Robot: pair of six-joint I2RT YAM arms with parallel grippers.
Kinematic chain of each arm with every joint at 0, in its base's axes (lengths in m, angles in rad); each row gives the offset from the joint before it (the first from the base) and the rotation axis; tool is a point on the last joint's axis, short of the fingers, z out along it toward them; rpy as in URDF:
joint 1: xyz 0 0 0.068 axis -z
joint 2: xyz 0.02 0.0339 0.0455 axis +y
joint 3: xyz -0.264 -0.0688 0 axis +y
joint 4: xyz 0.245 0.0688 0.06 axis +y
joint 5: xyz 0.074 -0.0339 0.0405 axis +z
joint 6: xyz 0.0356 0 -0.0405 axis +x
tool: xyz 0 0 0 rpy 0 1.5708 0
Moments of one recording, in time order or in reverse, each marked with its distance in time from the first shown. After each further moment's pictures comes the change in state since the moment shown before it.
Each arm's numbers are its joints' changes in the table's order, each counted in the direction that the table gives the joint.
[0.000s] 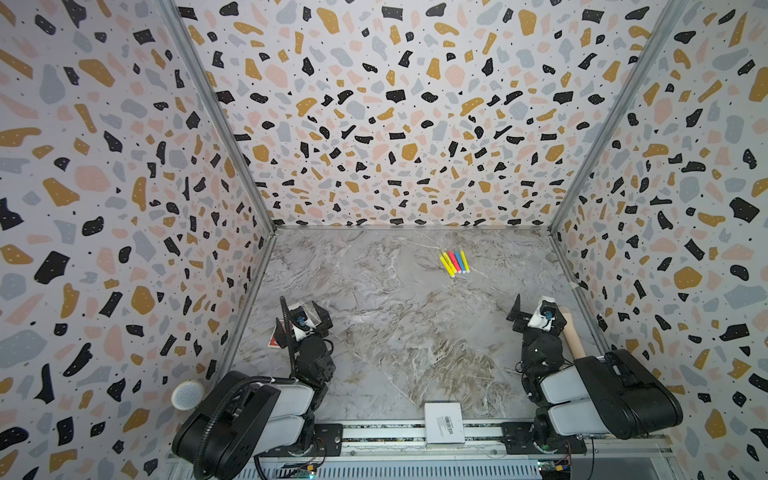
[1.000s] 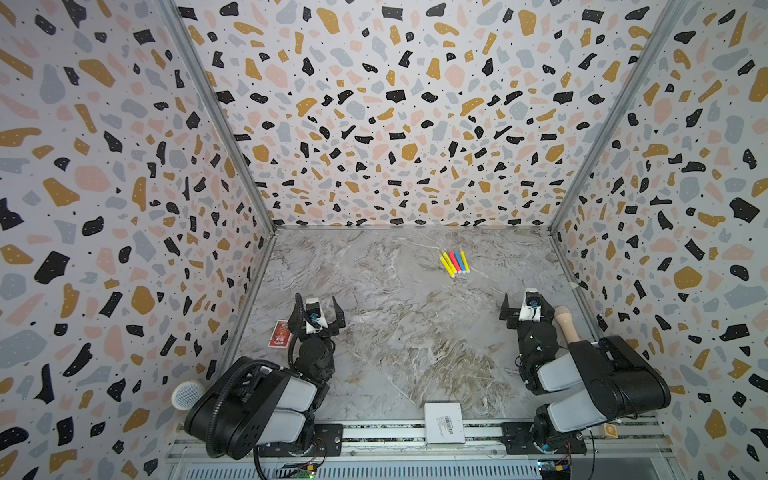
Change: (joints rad) left arm 0.005 0.100 0.000 -0.168 -0.267 0.093; right arm 0.091 0.085 -0.135 0.158 0.202 -0.047
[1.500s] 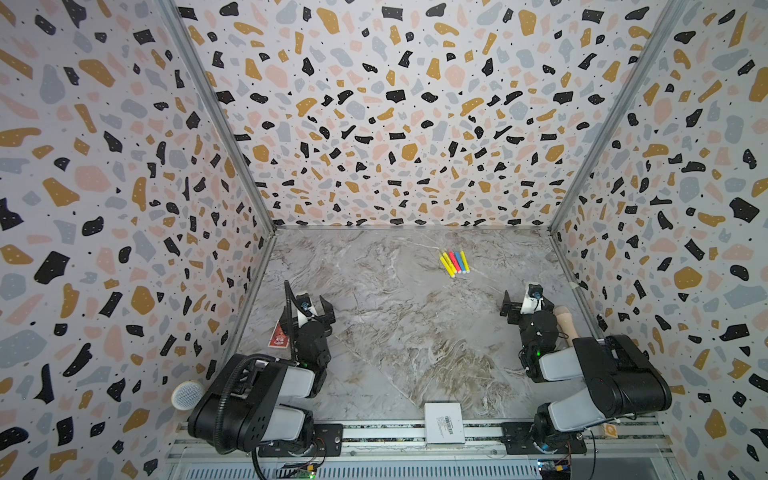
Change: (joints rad) left arm -0.174 0.030 -0.109 0.293 0.011 -0.122; right arm 0.056 -0.001 -0.047 0.158 0.075 0.076
